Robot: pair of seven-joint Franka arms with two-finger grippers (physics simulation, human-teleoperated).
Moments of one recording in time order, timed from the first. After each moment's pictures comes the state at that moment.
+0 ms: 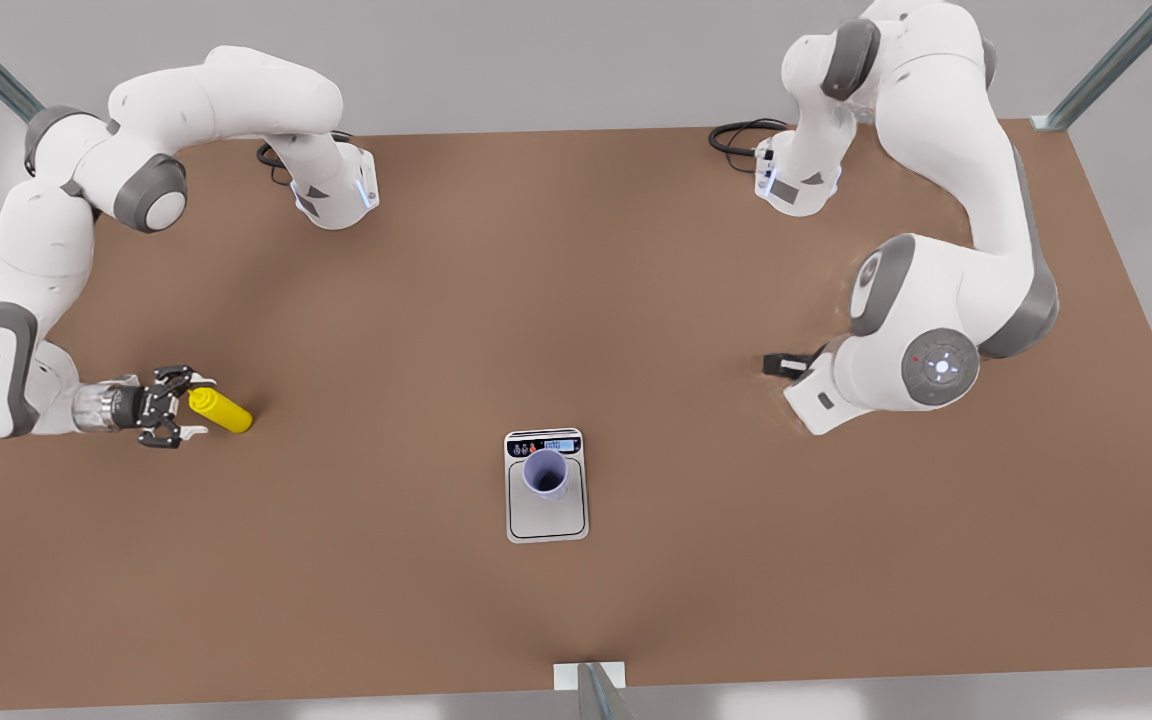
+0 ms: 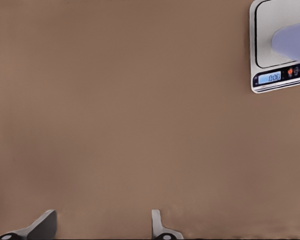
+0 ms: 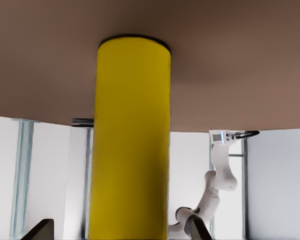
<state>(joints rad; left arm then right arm) -0.31 0.53 0.14 -1.05 -0.09 1.22 0.07 -0.44 0.97 -0.31 -1.49 1.12 1.07 0.45</state>
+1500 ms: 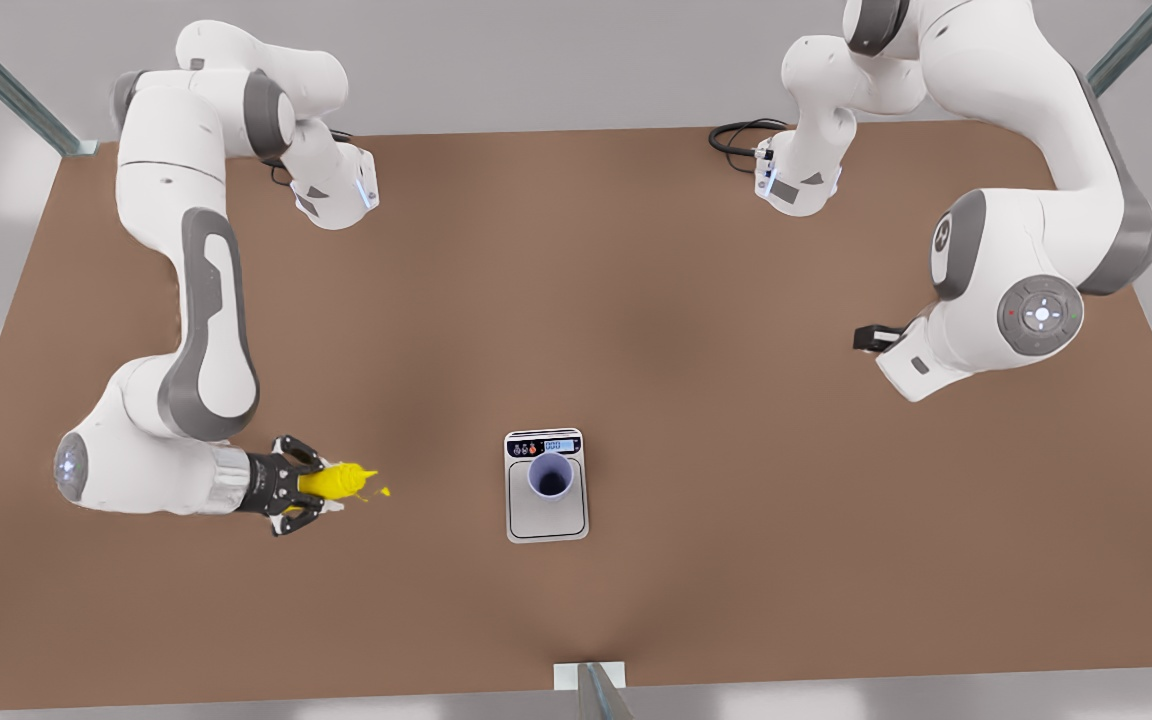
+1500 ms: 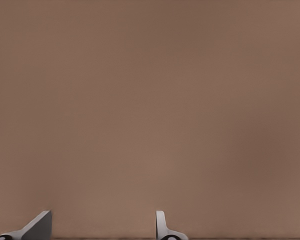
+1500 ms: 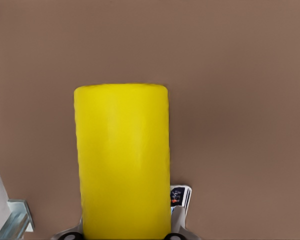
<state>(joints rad) -0.31 0.35 0.17 -1.29 0.05 1.30 0.06 0.24 0.65 -0.22 -1.21 0.60 1.78 1.43</state>
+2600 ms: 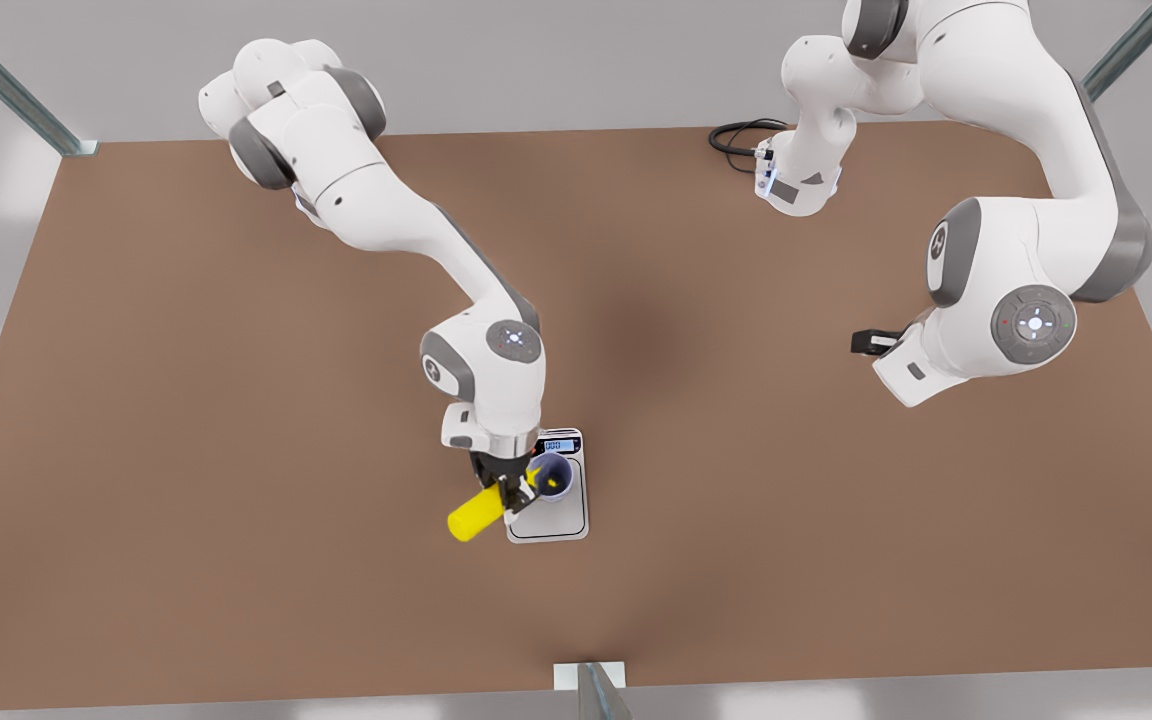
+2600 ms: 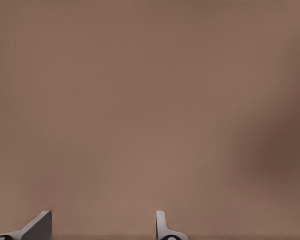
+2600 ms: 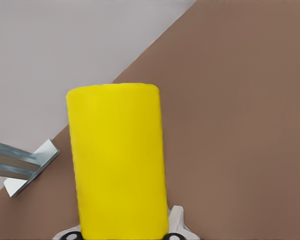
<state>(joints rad) -0.31 0.36 0.17 -1.29 0.05 1.30 0.05 0.57 0.82 0.03 -1.17 -0.53 2.24 1.69</state>
